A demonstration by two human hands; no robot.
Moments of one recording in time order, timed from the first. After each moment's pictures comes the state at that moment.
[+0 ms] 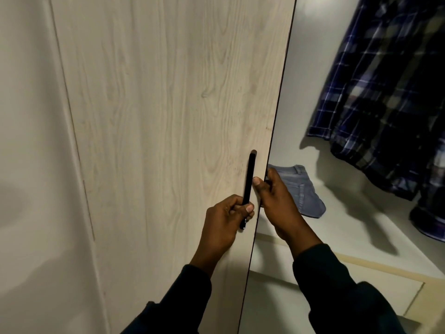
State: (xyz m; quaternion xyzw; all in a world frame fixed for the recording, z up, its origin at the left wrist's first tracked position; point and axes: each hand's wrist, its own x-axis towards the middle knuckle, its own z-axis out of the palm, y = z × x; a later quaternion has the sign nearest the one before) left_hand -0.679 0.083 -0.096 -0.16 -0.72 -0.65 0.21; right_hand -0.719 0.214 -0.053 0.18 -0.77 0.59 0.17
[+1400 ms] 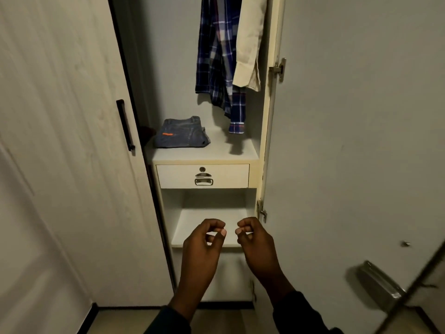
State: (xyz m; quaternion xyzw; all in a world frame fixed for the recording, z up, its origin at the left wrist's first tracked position) left_hand -0.295 0.329 -0.183 -0.11 -0.79 -0.58 0.15; right_hand -0.306 0.470 -0.213 -0.04 -0.82 0.53 0.20
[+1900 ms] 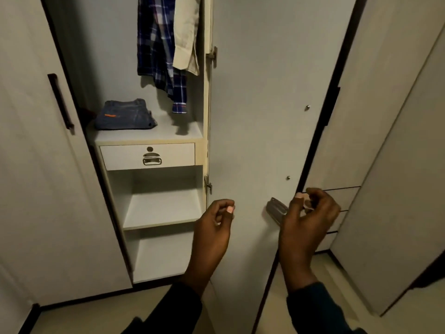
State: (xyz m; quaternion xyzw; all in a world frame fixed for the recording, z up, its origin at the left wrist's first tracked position) left_hand -0.172 0.425 -0.180 -0.19 -0.72 -0.67 0.02; right_hand -0.112 0.562 -0.152 -0.23 -0.64 0.43 0.59
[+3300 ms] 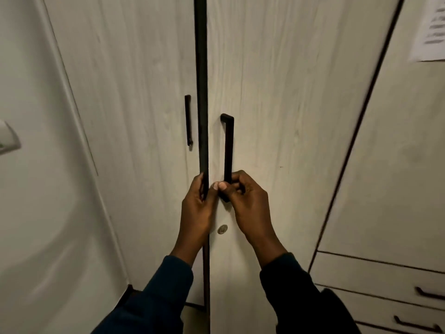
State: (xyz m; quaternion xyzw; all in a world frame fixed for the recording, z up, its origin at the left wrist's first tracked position) left_hand -0.373 0.206 -0.138 -0.10 -0.71 -0.65 0.25; right_hand -0.360 0.321 -0.109 0.17 -0.71 0.65 0.20
